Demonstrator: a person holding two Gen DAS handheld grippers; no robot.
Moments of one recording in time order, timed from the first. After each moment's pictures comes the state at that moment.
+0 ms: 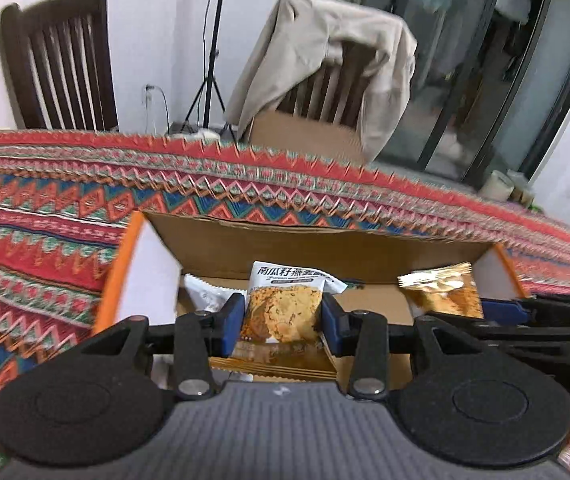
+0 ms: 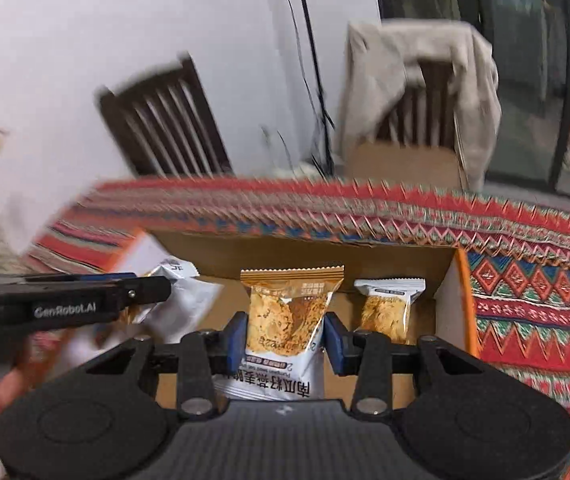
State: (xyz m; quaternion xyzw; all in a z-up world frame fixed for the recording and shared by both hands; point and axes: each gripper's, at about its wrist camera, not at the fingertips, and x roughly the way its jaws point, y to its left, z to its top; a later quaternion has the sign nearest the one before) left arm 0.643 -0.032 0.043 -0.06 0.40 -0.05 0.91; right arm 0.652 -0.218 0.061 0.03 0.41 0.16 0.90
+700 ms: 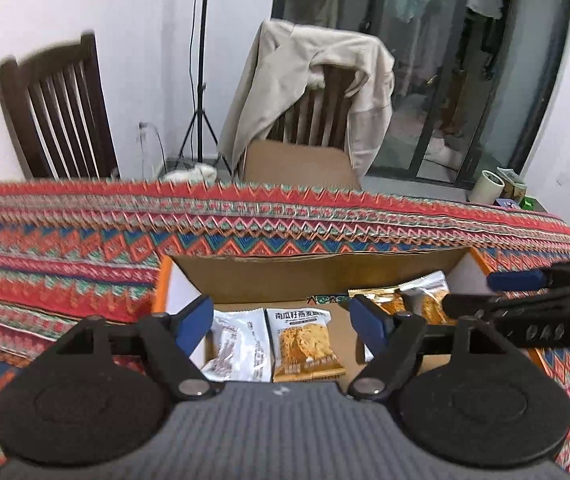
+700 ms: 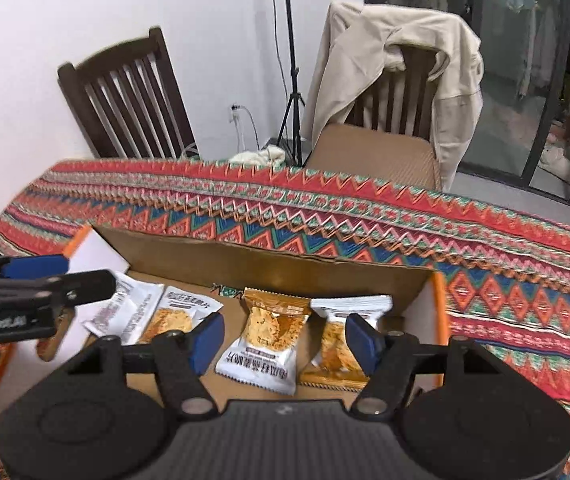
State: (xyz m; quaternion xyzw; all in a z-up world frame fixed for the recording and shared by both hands) left arm 0.599 -0.021 0.100 -0.01 0.36 -0.07 0.93; right arm 0.646 -0.231 0.084 0.01 0.41 0.14 0.90
